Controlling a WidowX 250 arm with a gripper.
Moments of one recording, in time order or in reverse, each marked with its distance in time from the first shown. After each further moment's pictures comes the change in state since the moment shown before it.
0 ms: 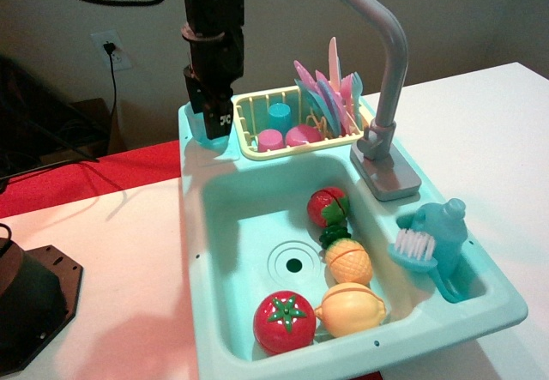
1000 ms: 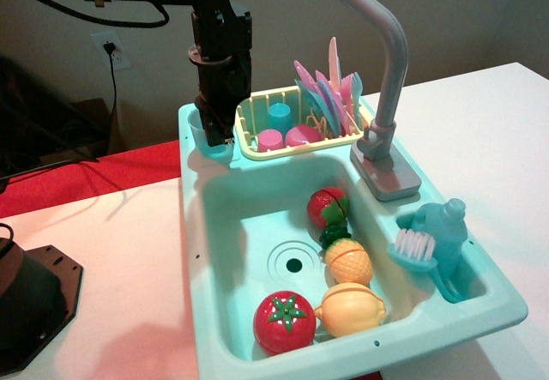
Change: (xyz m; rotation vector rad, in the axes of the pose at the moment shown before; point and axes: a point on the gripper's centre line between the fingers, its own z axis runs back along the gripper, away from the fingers) arm 0.001 -0.016 -0.009 0.004 -0.014 -0.048
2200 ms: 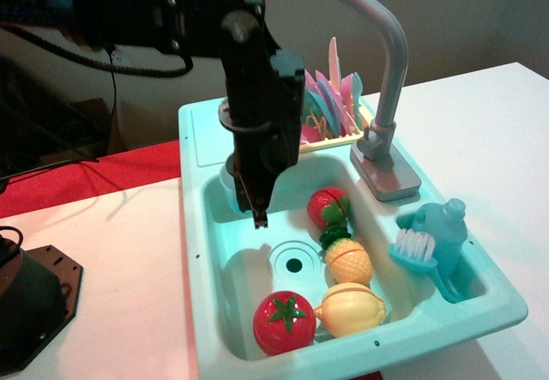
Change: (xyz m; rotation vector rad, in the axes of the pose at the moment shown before) arm 0.002 -0.106 0.009 0.016 -0.048 -0.186
